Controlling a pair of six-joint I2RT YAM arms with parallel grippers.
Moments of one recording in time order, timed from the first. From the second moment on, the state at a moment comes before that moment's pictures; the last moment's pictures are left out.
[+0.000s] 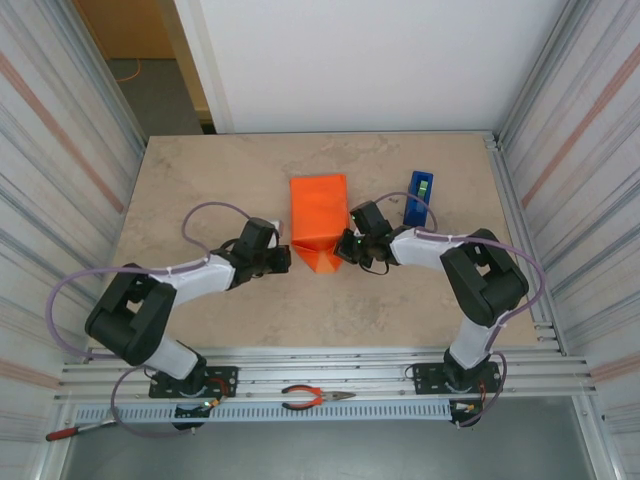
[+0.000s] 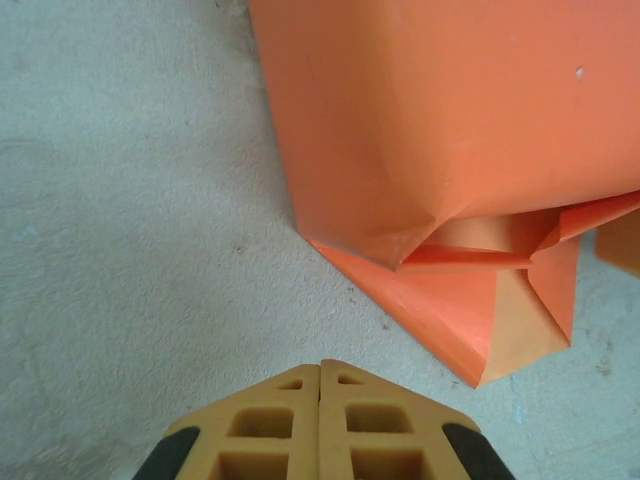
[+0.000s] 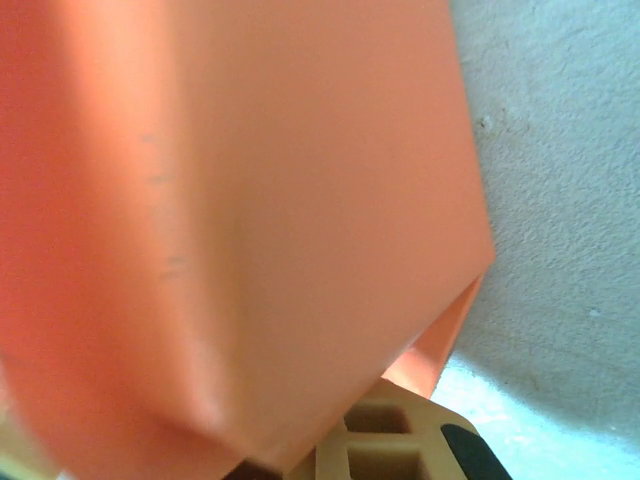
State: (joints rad) left arm -0.56 1.52 0.69 -0.04 0.10 -0.50; right arm 0.60 1.75 0.93 -0.10 -0.24 0.96
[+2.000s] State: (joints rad) left arm -0.53 1.68 0.99 -0.09 0.19 -0.38; right arm 0.51 1.72 1.05 -0.13 -0.27 0.92
